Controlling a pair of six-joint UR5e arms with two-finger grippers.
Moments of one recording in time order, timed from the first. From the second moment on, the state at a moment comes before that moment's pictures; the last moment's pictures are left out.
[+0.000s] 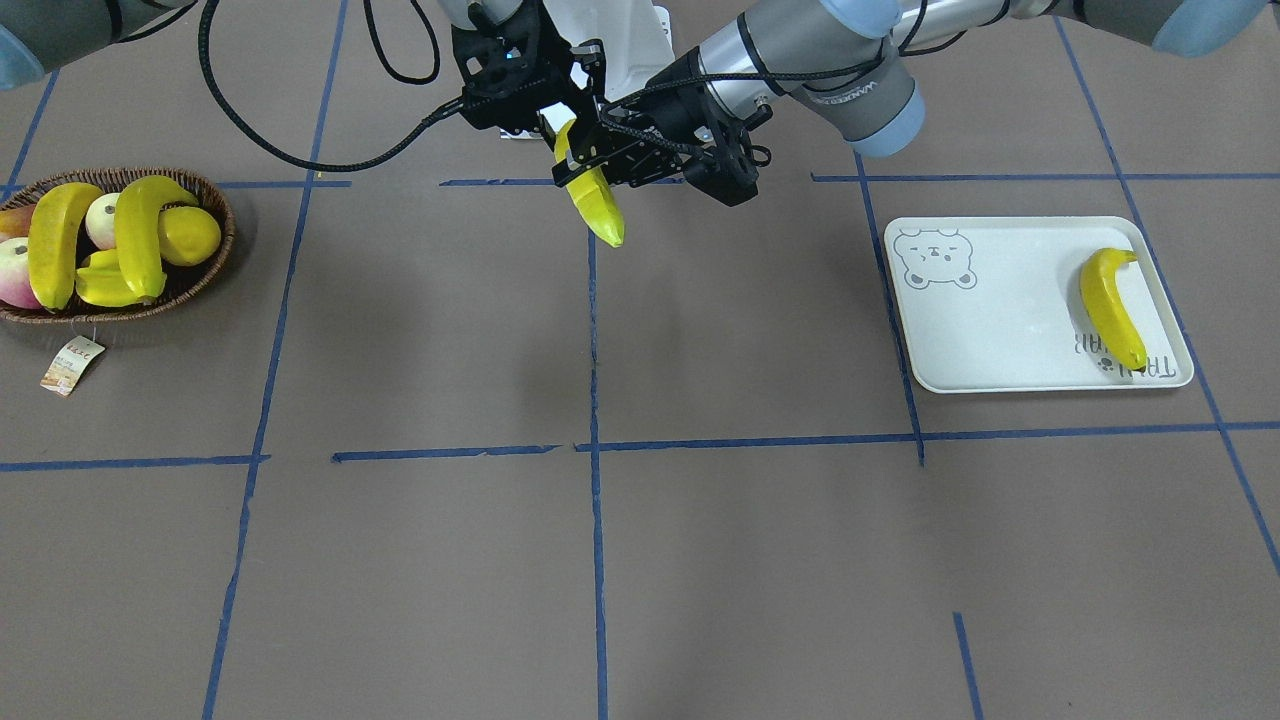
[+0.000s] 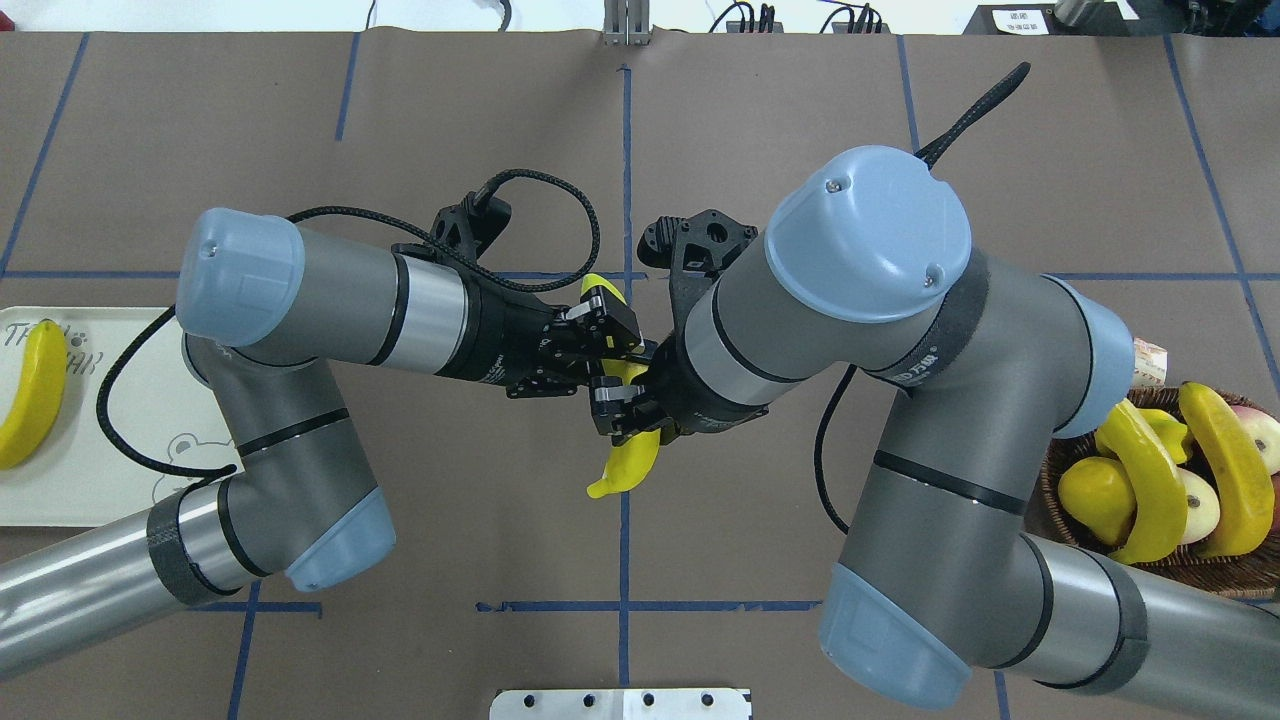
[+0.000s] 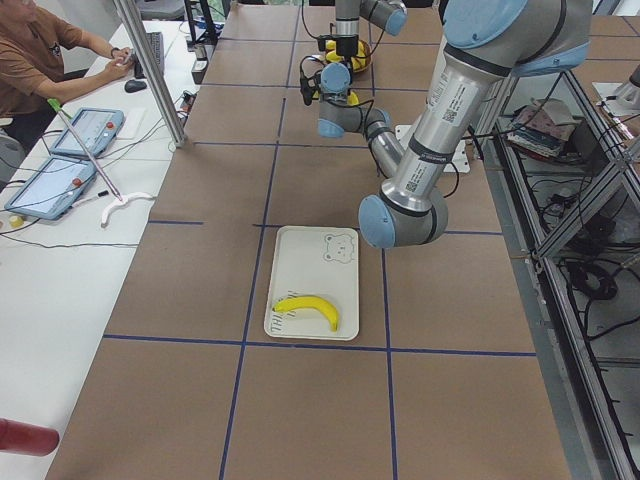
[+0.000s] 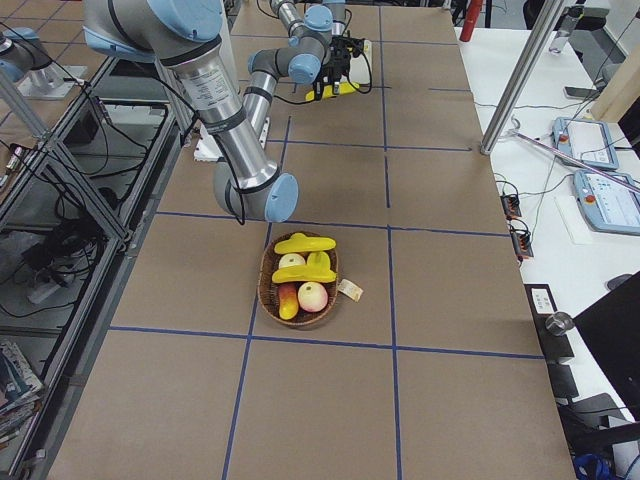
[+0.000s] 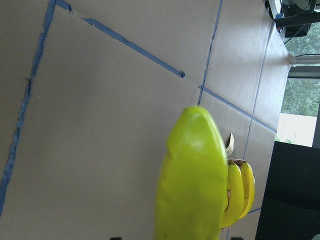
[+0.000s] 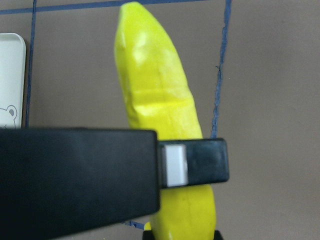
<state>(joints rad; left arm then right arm) -0.56 -2.14 -1.73 -2.51 -2.04 -1.83 0.50 -0.90 2.02 -1.65 2.05 1.23</state>
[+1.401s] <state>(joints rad) -0.79 -1.96 -1.77 -2.14 -2.15 -1.56 0.54 -0.97 2.13 -1.65 2.03 1.23</state>
